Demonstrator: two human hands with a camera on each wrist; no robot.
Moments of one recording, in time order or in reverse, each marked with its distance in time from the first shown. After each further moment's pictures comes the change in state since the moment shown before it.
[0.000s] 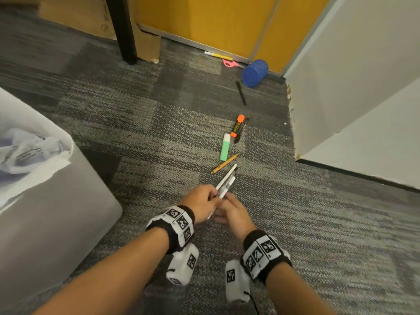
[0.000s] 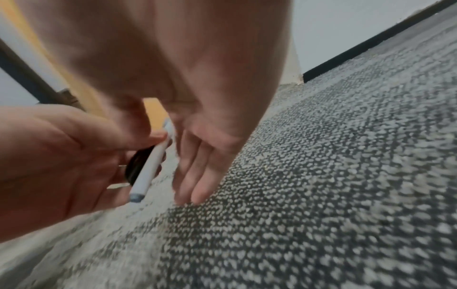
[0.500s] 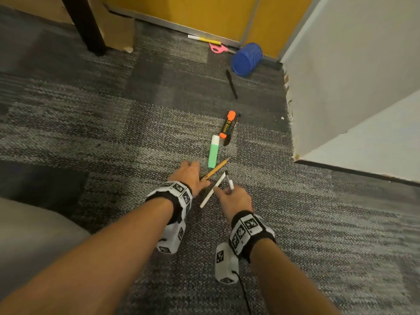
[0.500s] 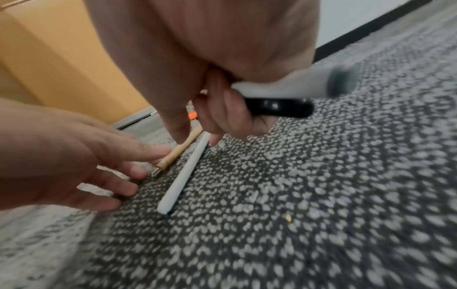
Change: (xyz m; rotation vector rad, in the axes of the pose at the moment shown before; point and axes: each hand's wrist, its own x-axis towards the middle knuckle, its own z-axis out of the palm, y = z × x) left_hand 0.120 0.011 -0.016 0.402 -0.038 -0.201; right_hand 0.101 -0.020 -0.043 -0.590 0.425 0.133
